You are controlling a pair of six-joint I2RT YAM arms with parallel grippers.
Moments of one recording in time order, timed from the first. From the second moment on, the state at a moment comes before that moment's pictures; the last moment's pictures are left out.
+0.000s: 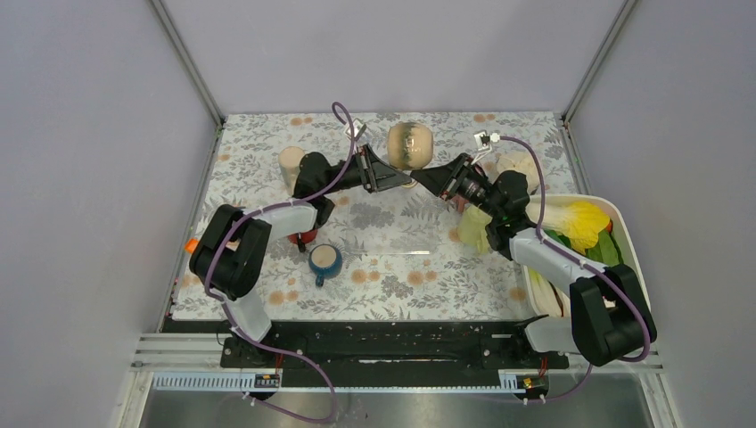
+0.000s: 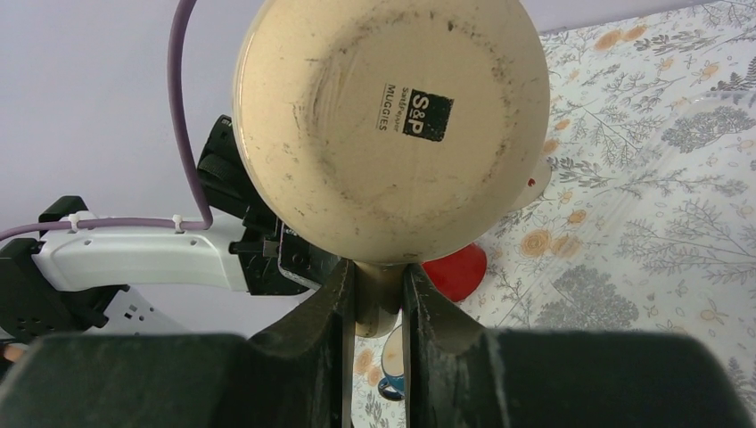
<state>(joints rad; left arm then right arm) -0.46 1.75 0.97 1.09 0.90 -1.30 0.37 1.33 0.68 0.85 -0.58 0.89</state>
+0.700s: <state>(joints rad) -0.40 1.72 0.94 0.96 0.83 -1.30 0.34 1.29 0.72 0.85 -0.62 0.83</state>
